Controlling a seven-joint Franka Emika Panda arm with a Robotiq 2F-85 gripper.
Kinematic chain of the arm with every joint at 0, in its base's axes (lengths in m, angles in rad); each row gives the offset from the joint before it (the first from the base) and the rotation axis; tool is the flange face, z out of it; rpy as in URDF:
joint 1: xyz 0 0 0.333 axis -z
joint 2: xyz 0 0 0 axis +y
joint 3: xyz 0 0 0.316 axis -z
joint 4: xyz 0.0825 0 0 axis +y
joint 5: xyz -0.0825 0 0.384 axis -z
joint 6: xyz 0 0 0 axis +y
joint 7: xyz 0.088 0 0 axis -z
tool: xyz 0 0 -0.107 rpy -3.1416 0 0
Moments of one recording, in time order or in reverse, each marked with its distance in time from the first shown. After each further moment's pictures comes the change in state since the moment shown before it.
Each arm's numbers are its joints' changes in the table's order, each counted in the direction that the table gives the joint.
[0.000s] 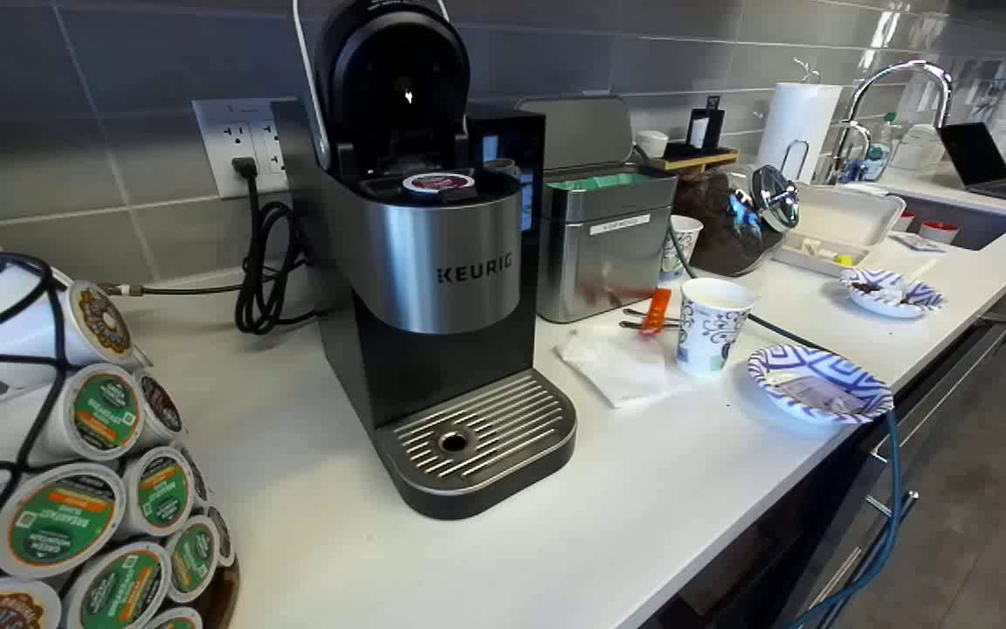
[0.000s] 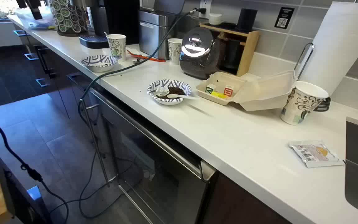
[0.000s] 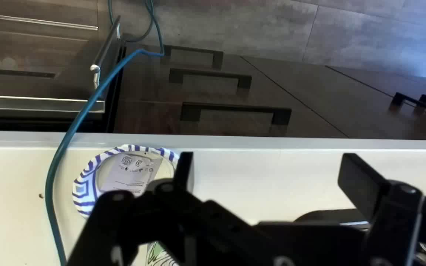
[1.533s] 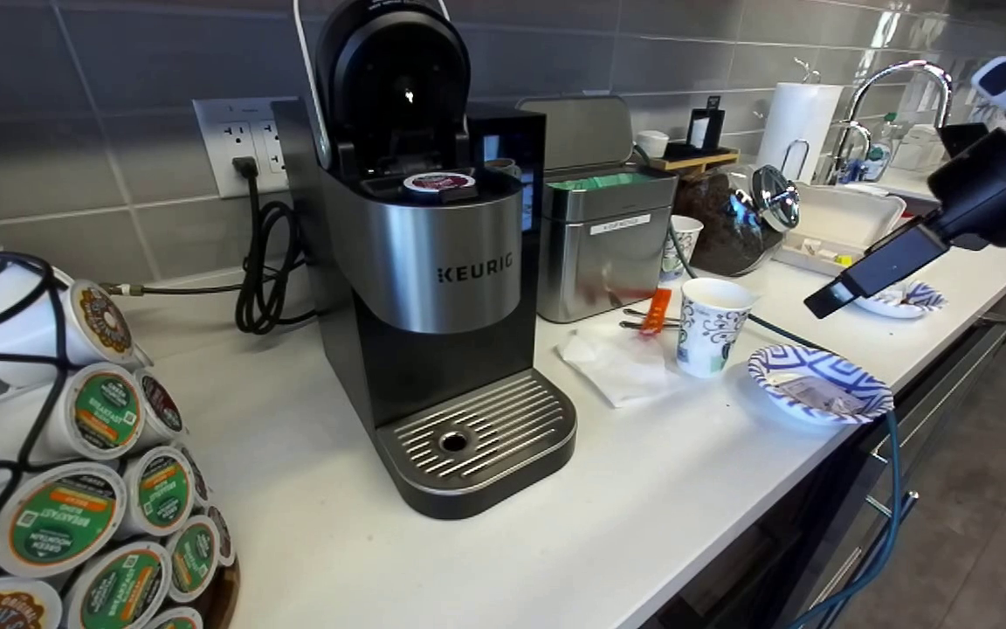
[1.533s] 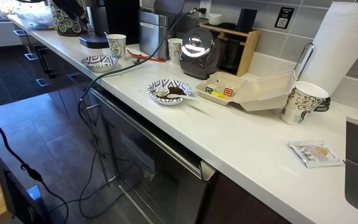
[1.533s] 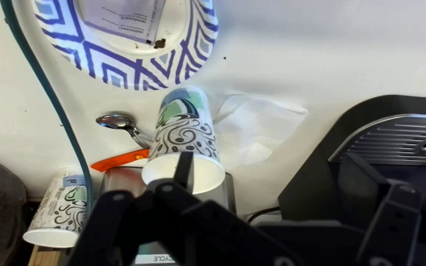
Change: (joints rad) arm 0.142 0.422 -0.249 -0.055 0.188 -0.792 0.207
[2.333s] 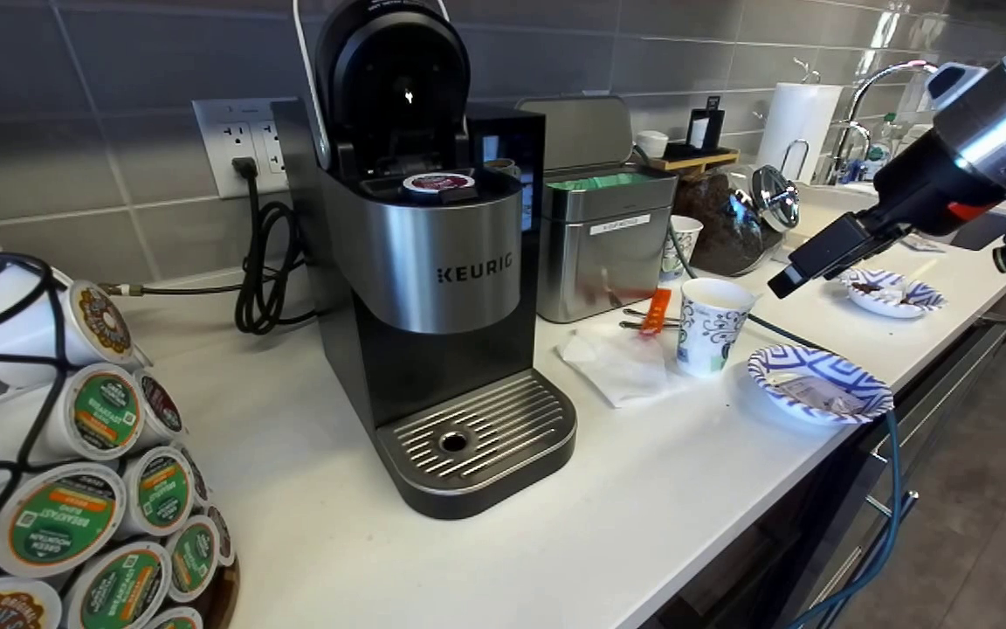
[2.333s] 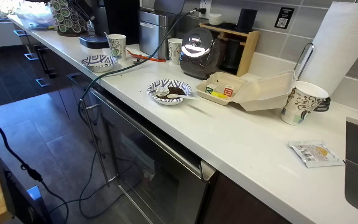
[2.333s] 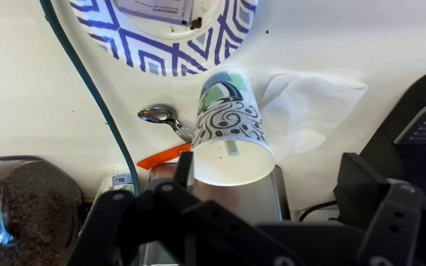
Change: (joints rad) arm 0.358 0.072 -0.291 -0.105 0.179 0.034 0.263
